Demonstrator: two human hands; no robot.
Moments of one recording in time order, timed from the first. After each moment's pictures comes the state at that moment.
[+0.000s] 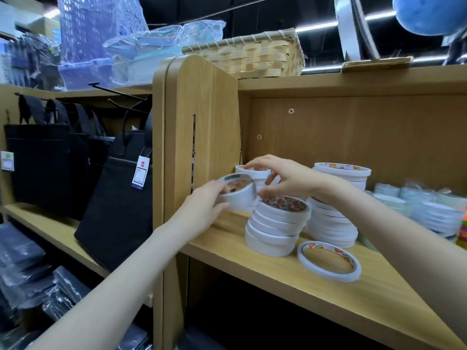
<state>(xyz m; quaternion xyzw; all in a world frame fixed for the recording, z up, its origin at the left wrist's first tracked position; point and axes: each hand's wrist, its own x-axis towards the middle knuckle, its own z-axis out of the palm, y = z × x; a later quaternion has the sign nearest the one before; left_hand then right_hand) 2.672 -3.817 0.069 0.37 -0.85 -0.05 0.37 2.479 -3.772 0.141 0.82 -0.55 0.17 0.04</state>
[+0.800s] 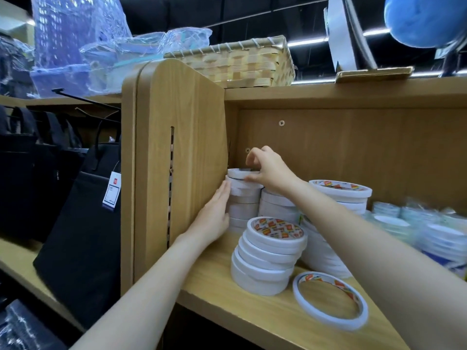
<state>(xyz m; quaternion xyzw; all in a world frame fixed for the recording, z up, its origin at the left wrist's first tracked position) 2.601 -3.907 0.054 0.34 -0.85 -0.11 0.39 2.458 -3.859 0.154 0.71 -0.62 0.31 0.15</state>
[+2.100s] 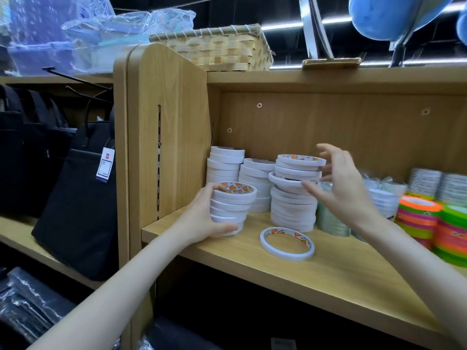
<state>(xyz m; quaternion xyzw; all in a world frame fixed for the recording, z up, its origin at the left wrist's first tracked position) 2.627 -3.805 0.033 0.29 -0.84 -0.24 0.39 2.397 -3.683 0.095 0.62 -0.61 0.44 0.21</state>
